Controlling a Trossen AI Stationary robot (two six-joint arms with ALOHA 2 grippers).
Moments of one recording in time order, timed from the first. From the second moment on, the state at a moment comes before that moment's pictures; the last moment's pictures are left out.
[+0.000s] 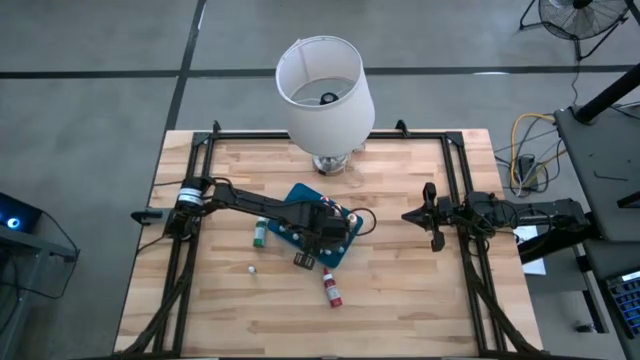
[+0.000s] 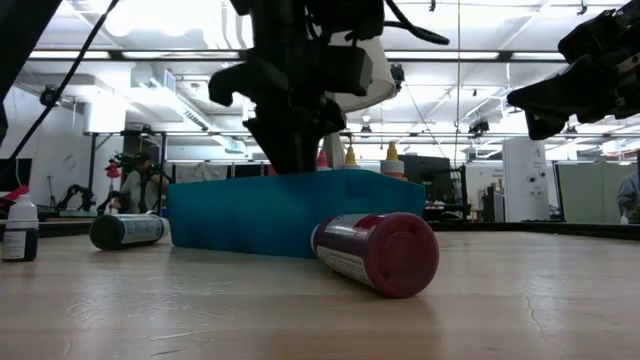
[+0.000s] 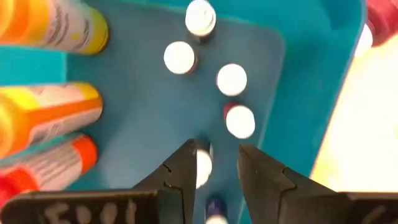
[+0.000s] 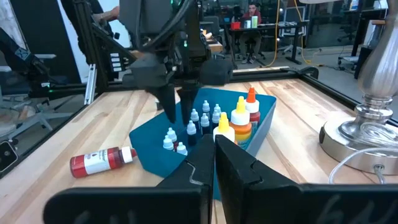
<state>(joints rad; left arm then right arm) -0.12 2.01 1.65 -0.97 -0.04 0.26 0.04 0.08 0.01 0.01 0.03 0.11</state>
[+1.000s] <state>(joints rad) -0.35 1.60 1.49 -1.27 -0.04 -0.24 0.04 0.08 0.01 0.01 0.03 0.11</state>
